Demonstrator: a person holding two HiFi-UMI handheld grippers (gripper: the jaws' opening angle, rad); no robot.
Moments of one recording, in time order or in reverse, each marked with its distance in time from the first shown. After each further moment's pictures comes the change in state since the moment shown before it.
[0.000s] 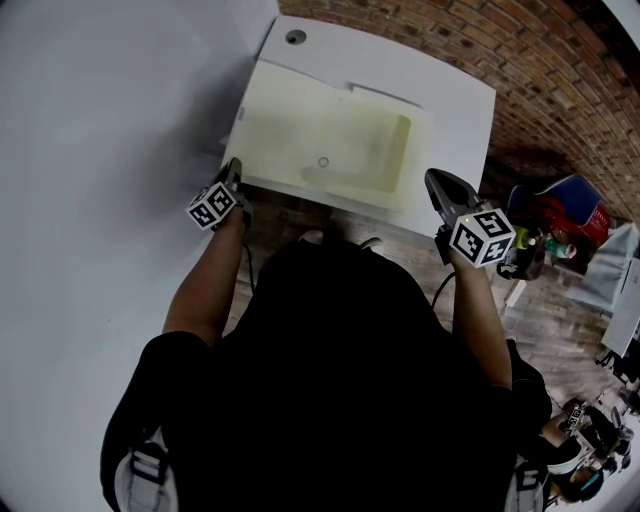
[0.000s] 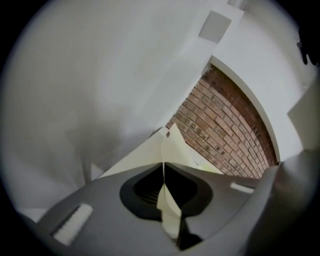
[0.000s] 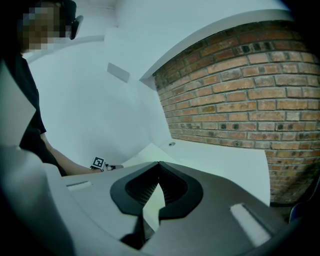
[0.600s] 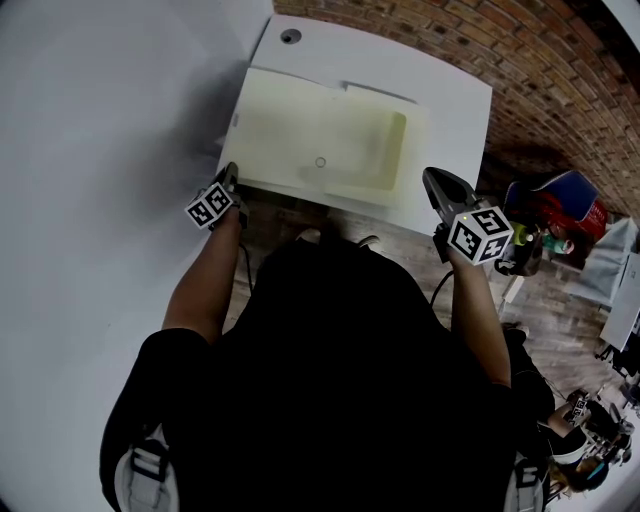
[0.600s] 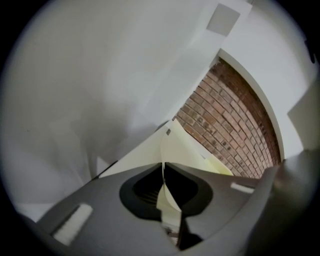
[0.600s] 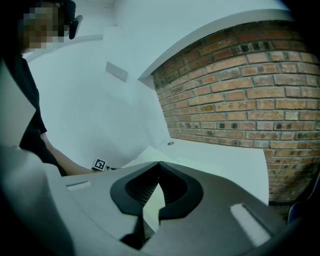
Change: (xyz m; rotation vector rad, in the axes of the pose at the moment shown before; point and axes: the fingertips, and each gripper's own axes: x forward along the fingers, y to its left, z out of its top) left arm 0.011 0.032 -0.024 -0.037 0.075 0.038; right arm 0.004 0.000 -0.003 -0.002 0.003 -0.018
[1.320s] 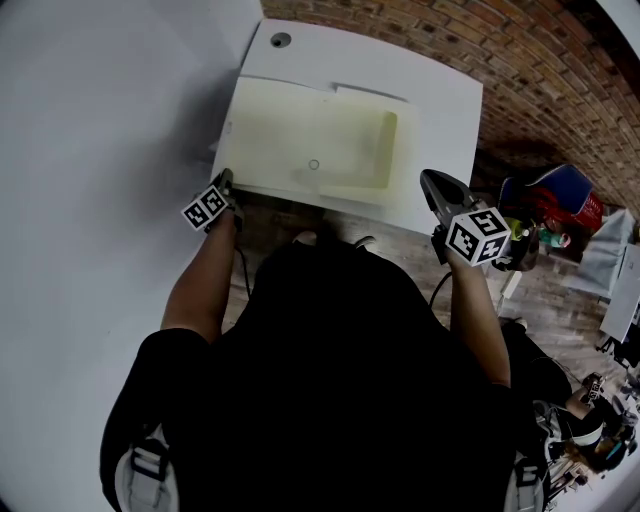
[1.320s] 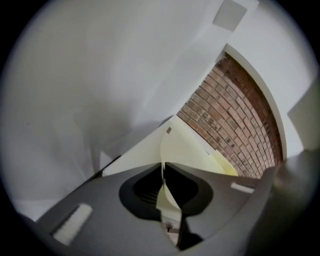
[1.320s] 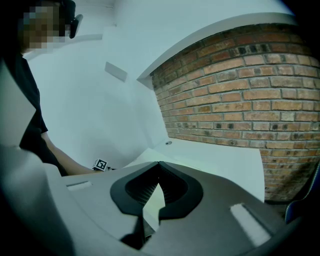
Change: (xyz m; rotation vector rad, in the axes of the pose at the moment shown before) left arm 0.009 0.023 -0.016 -0.019 0.053 0.027; right arm -0.010 0.003 -0.006 -0.006 0.000 -0.025
